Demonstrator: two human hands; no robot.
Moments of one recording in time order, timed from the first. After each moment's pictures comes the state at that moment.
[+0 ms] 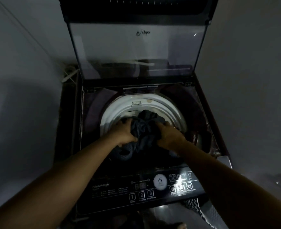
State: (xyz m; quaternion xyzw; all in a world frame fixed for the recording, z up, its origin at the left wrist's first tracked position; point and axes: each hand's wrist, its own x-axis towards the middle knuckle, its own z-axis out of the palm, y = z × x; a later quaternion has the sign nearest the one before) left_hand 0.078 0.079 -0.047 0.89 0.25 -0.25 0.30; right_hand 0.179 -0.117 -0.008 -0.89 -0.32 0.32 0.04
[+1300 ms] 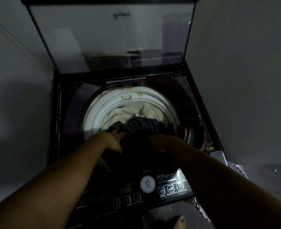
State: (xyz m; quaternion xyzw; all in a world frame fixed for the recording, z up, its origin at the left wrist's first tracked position) left_hand 0.092 0.067 -0.097 0.85 0.13 -0.48 0.16; right_hand 0.205 -0.129 -0.112 -0.79 -0.32 0.53 -0.06
